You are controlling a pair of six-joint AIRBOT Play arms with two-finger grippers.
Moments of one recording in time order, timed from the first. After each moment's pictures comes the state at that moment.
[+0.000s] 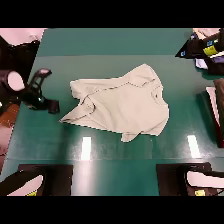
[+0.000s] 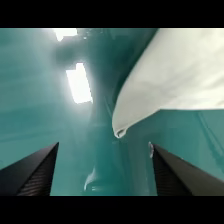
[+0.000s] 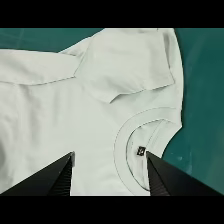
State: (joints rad) left arm -0.10 -1.11 1.01 1.50 -1.31 -1.47; right arm -0.07 -1.41 1.84 -1.17 1.47 1.42
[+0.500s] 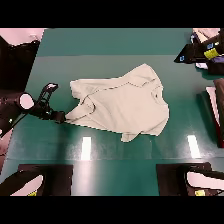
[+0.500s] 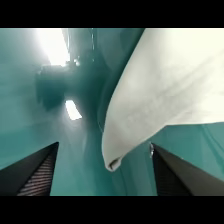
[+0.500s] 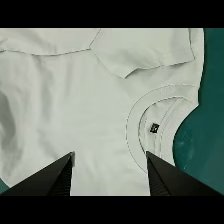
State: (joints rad) left arm -0.09 -1.07 0.77 1.44 -1.05 -1.38; right arm -0.04 -1.39 1.84 -1.17 1.57 1.42
